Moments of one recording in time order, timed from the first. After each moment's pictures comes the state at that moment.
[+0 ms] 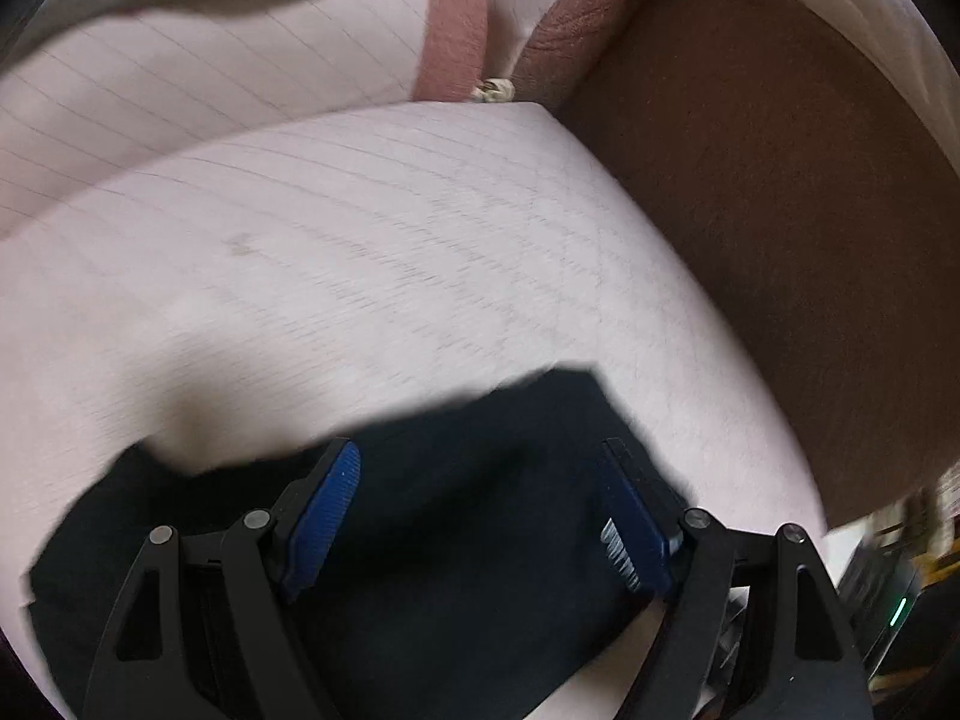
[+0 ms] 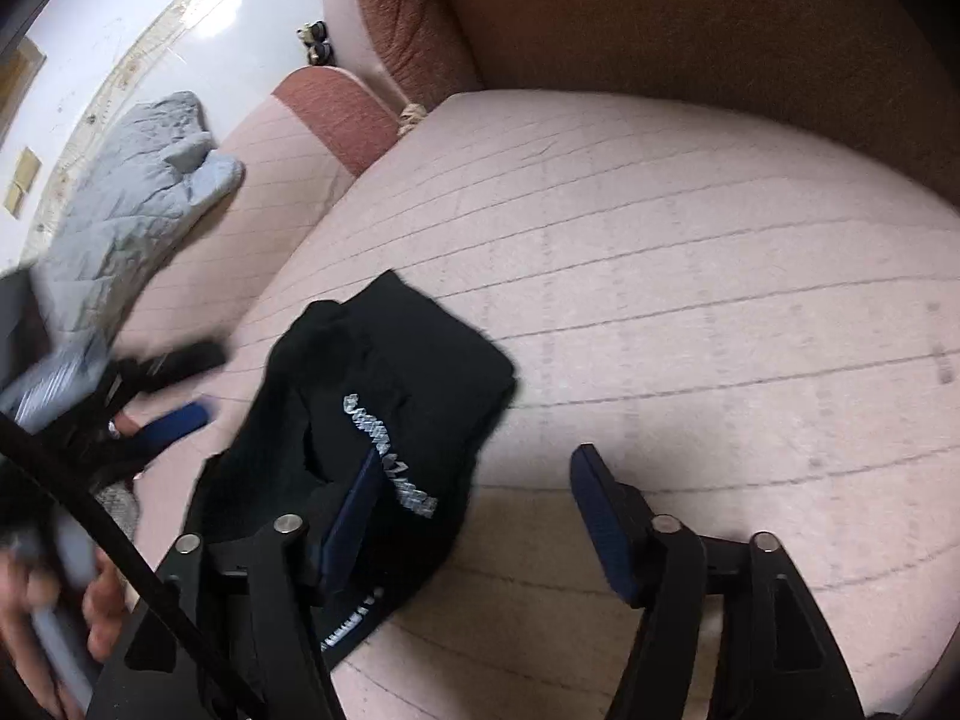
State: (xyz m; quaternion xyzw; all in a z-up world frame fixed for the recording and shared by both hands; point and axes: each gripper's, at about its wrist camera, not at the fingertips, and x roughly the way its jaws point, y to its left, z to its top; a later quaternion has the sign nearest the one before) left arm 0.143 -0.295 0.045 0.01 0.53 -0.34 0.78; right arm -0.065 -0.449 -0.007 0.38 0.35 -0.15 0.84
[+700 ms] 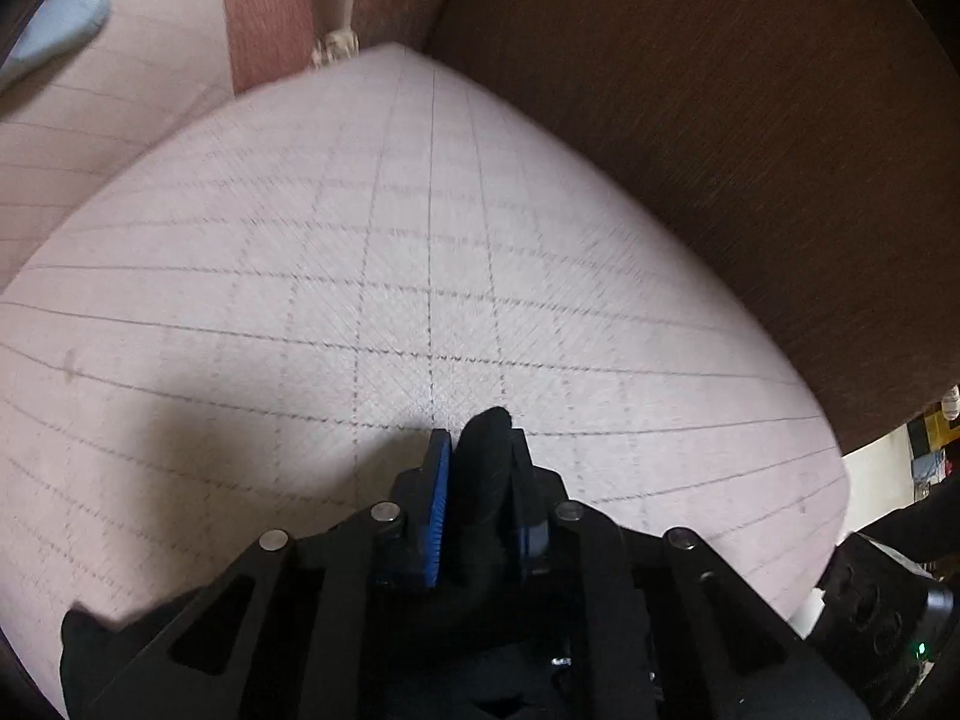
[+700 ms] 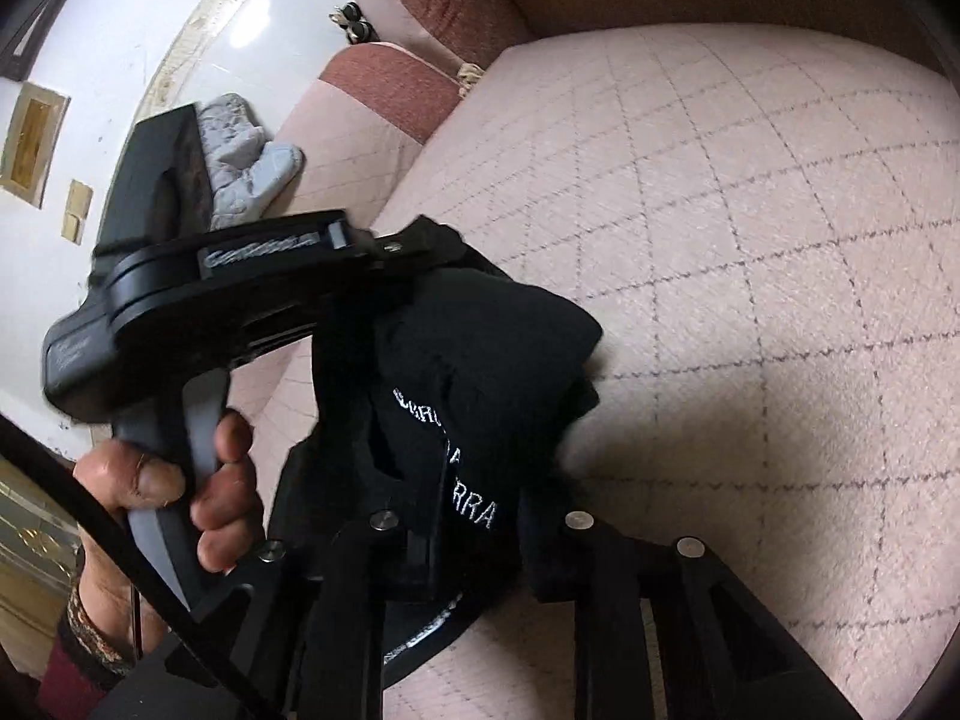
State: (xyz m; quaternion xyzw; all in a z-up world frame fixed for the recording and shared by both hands) left arm 0.132 -0.389 0.028 0.13 0.52 -0.43 0.73; right arm -0.047 -0.444 -0.022 0.45 0.33 -0.04 0.83
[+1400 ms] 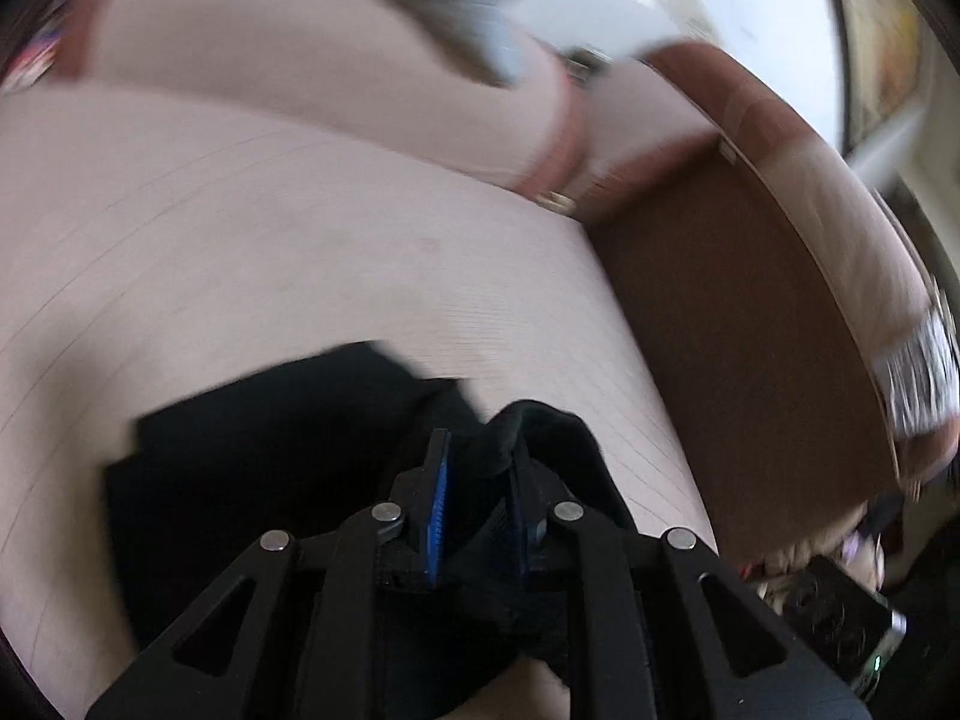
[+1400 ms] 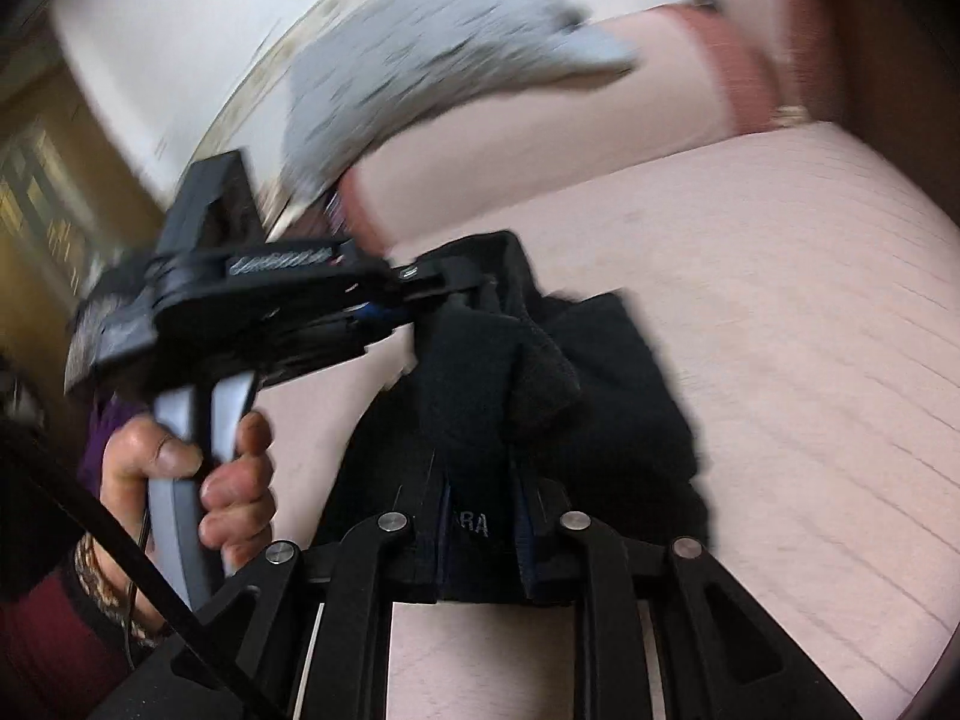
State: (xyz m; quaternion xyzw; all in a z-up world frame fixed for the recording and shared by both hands) left arm 0.129 -0.073 0.050 -0.20 0.49 -0.33 0.78; right arm -0.033 -0.245 0.058 0.19 0.38 0.16 0.89
